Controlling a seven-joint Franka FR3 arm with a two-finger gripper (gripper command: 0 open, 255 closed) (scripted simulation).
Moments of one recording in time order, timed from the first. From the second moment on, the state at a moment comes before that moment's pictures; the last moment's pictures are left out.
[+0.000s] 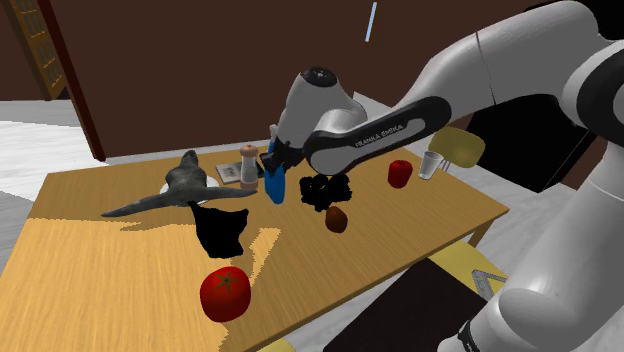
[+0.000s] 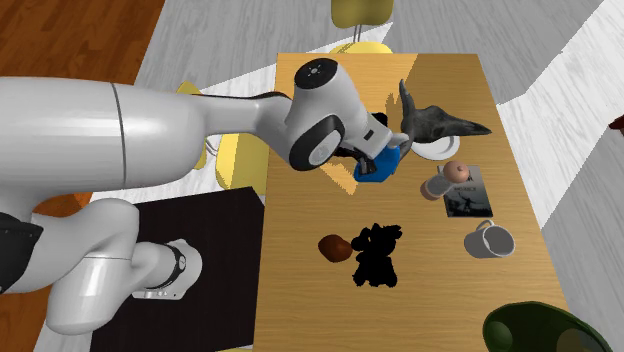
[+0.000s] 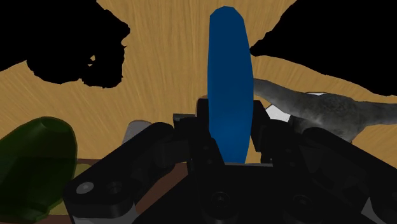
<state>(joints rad) -0.13 0.06 0.41 -2.16 -0.43 2.60 0.76</state>
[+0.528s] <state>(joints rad) -0.13 0.01 0.42 -2.11 -0.34 2.51 0.69</state>
